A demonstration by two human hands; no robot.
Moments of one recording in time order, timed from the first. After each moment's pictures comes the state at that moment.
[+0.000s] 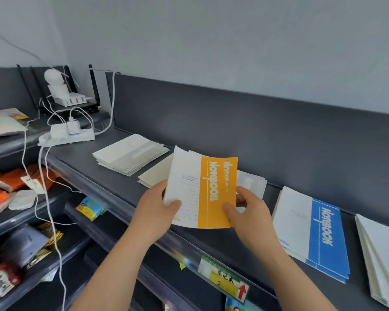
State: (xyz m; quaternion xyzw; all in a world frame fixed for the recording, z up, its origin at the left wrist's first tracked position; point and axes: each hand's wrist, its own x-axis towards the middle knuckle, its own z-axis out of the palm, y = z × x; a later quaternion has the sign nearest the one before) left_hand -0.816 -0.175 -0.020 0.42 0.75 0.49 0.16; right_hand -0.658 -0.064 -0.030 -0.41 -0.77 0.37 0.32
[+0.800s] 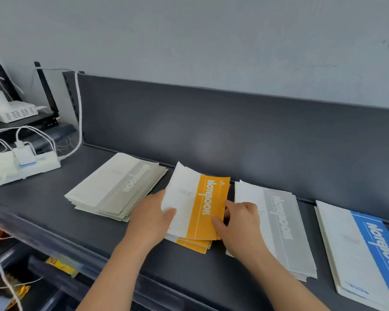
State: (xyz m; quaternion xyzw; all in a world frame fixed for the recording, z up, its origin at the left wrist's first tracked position) left_hand -0.982 -0.084 -0.050 0.52 0.78 0.33 0.12; right_hand -0.803 -0.015 -0.053 -0.54 -0.80 0.16 0.18
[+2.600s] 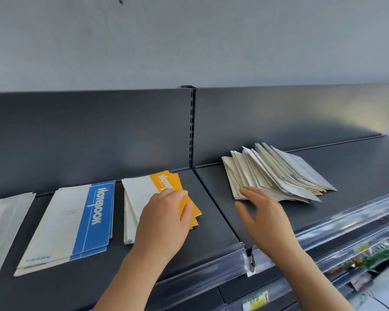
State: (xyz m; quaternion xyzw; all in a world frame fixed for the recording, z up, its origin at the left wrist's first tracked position) left_hand -0.441 -0.057 -0.025 0.78 0.52 0.33 0.09; right_hand -0.244 -0.103 -0.036 -0.72 -0.60 0.02 0.34
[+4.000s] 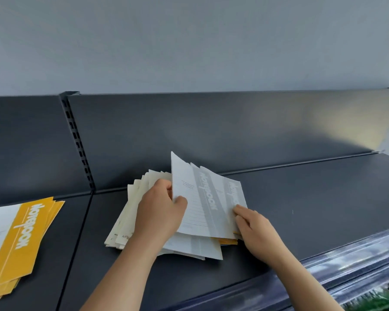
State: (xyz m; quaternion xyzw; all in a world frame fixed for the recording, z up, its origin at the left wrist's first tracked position) left_hand -0.126 0.009 -0.013 0.66 0.62 0.36 0.23; right_hand 0.071 -0.030 -0.067 -0.71 -0.60 0.20 0.31
